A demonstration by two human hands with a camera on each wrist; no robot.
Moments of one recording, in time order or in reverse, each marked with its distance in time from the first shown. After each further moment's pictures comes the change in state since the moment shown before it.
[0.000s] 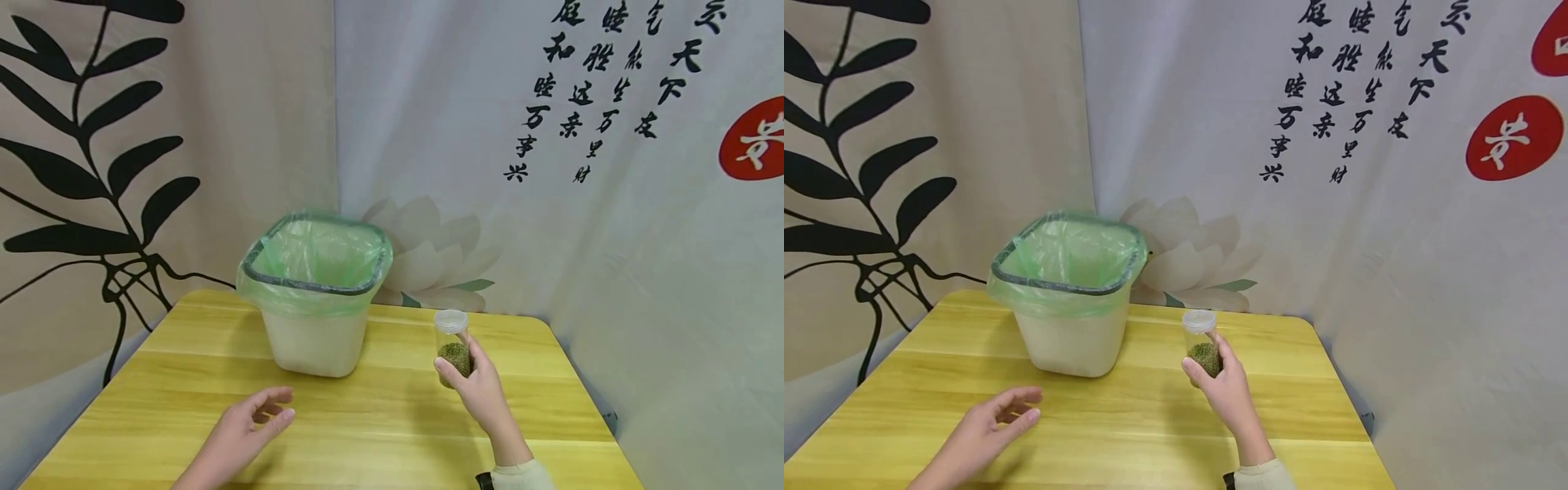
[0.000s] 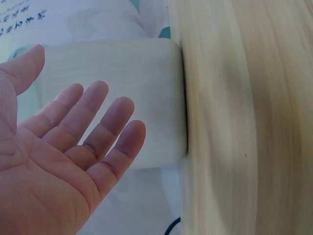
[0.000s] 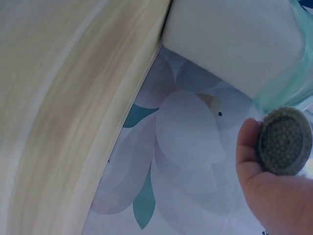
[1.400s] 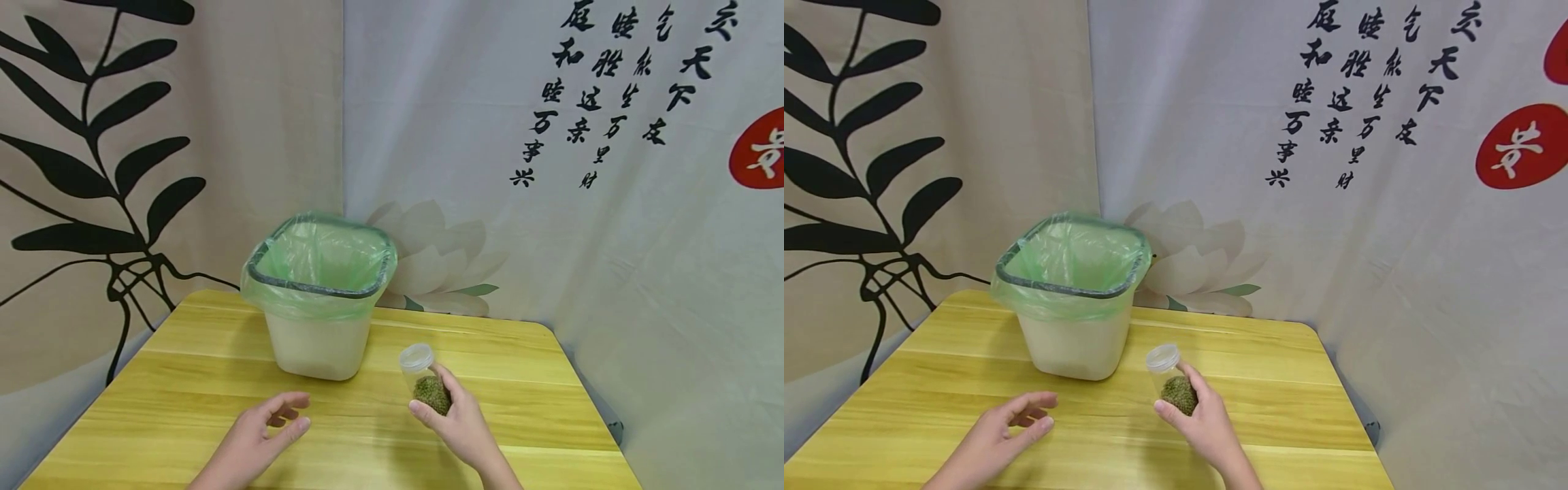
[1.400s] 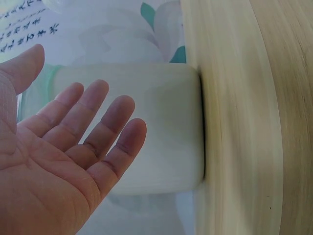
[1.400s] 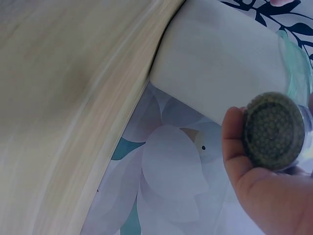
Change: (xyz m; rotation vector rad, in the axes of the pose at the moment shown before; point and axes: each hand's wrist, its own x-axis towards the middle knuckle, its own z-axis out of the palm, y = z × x) left_hand -0.007 0.015 0.008 -0.049 -0.078 0.071; right_hand -0.033 -0.007 0.036 -0.048 -0.145 0.064
